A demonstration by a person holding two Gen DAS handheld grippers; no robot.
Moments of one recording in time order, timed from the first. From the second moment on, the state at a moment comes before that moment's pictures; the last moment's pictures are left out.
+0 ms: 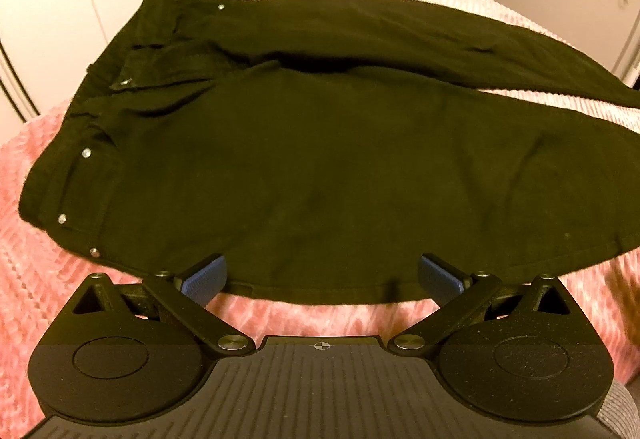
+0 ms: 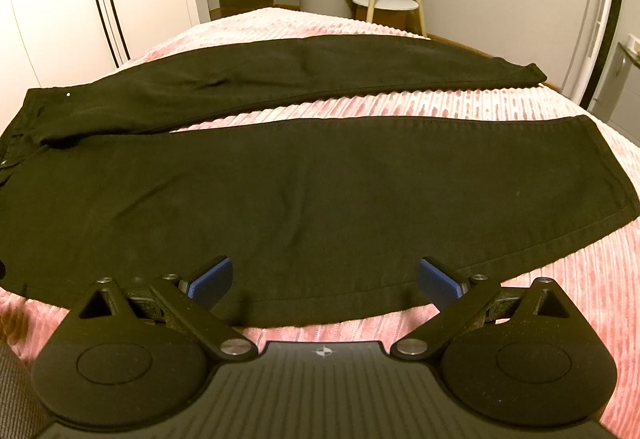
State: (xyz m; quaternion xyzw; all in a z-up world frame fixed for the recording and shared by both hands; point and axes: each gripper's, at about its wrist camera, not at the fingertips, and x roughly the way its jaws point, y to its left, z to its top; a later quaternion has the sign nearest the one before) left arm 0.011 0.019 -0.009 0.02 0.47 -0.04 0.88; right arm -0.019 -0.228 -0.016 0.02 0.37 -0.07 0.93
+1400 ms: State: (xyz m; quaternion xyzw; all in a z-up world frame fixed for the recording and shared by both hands) left arm 0.167 -0.007 -0.054 -0.06 0.35 0.18 0.92; right arm 0.331 -0.356 0.036 0.21 0.41 -0.18 0.87
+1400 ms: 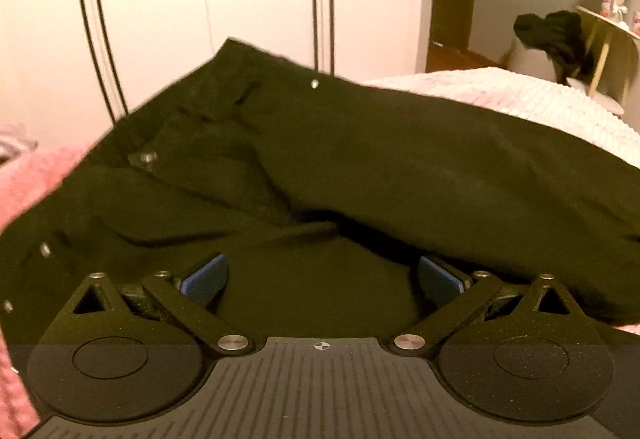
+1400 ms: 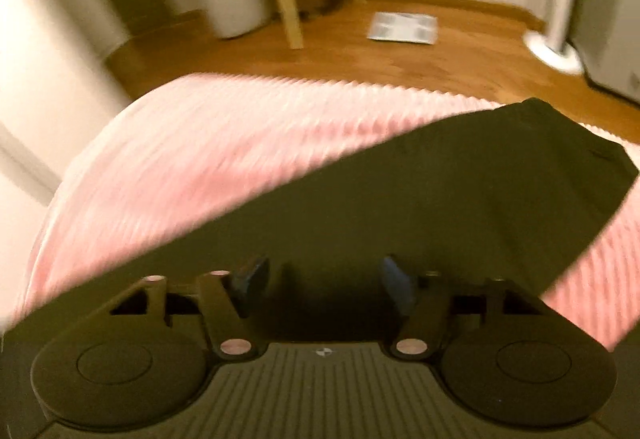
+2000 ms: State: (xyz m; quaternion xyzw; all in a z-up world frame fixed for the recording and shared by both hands) left arm 0.161 -0.013 -0.074 -0.04 0.29 0.18 0.94; right arm 0.398 -0.402 0.002 0.24 0.39 -0.31 0.83
